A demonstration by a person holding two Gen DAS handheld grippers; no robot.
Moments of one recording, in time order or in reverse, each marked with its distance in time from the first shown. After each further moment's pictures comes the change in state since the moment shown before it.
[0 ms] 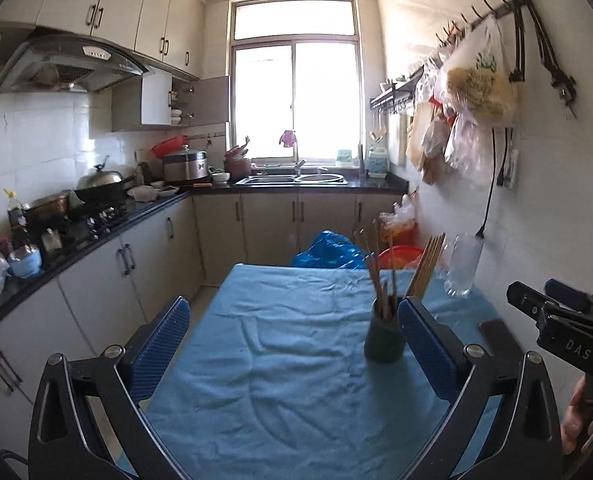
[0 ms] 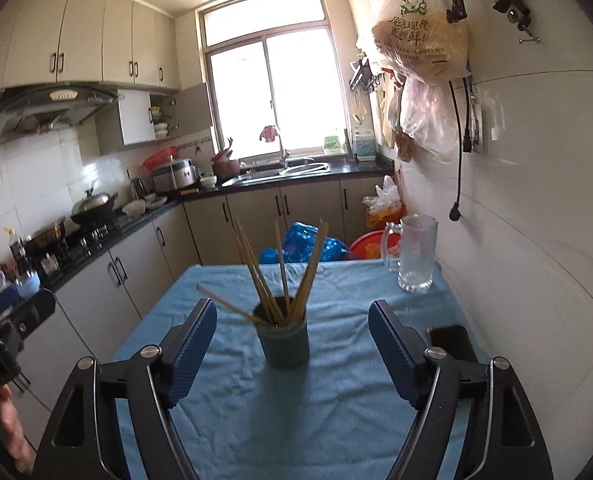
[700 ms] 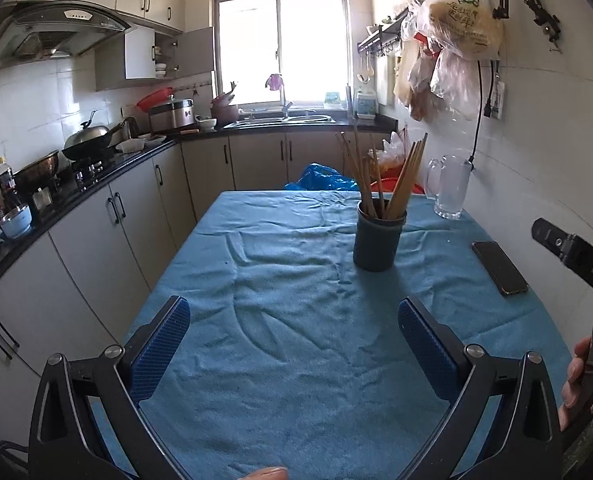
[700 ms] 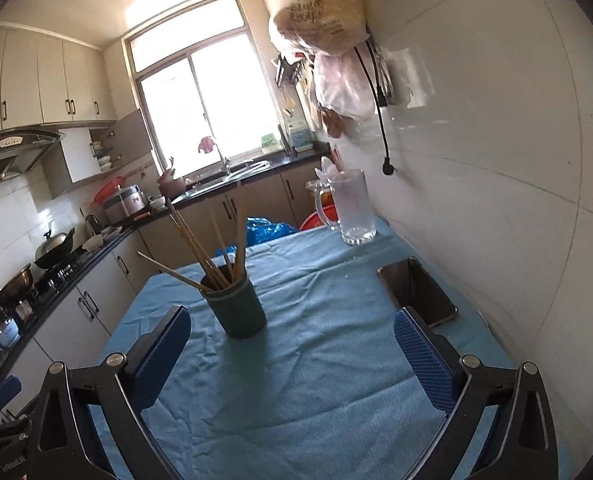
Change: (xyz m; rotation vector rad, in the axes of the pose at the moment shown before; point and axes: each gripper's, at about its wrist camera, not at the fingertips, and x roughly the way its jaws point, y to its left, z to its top) left arm 0.002 -0.021 -0.078 0.021 0.200 -0.052; right arm -0.023 -0.047 -0.068 0.232 -0.012 -0.138
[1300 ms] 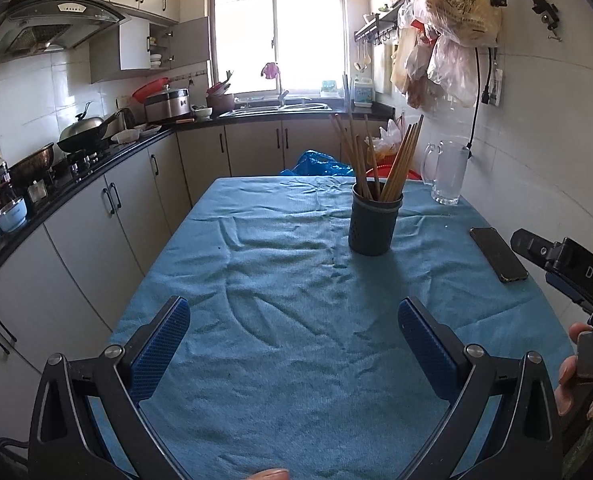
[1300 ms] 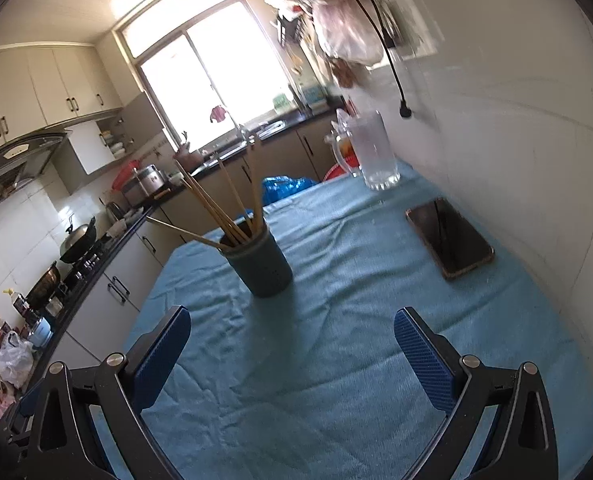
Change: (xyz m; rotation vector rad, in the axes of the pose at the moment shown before) left arm 0.011 -0.006 -0.009 0.005 0.044 -0.006; right arm 0.024 -0.009 -0.022 0.110 0.155 0.113
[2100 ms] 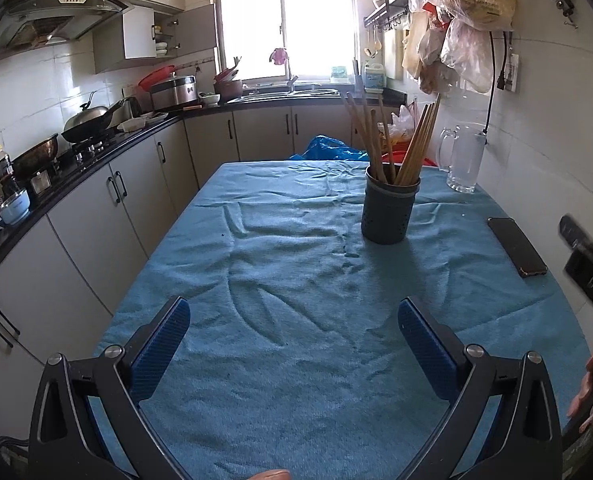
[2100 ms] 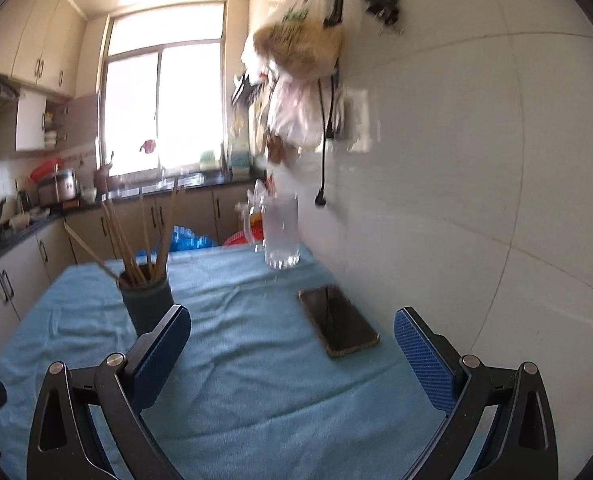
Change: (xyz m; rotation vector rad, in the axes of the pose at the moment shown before) left arm 0.032 -0.003 -0.002 -0.005 0.043 0.041; right arm -0.017 0.022 -0.004 -0.250 -0.264 -0.442
